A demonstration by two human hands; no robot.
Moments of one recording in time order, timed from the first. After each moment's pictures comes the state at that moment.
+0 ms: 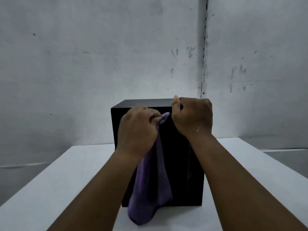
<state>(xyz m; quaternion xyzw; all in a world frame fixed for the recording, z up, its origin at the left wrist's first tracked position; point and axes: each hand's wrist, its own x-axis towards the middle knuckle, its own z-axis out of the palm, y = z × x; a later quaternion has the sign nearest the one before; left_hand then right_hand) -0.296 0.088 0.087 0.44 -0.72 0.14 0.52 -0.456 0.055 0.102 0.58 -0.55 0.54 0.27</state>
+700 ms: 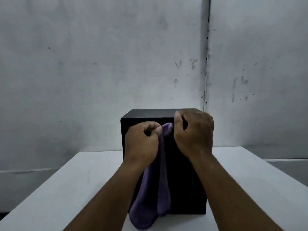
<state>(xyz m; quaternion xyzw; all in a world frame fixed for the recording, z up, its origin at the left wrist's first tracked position) -0.291 0.113 0.086 0.45 -0.64 -0.12 0.61 -0.440 0.086 0.089 0.59 -0.51 0.59 0.21</state>
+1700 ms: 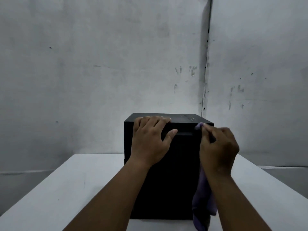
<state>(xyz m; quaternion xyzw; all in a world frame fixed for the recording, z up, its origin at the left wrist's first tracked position) -0.290 0.058 0.077 0.43 -0.72 0.23 0.49 -0.474 0.094 0.060 0.46 -0.49 0.69 0.27</state>
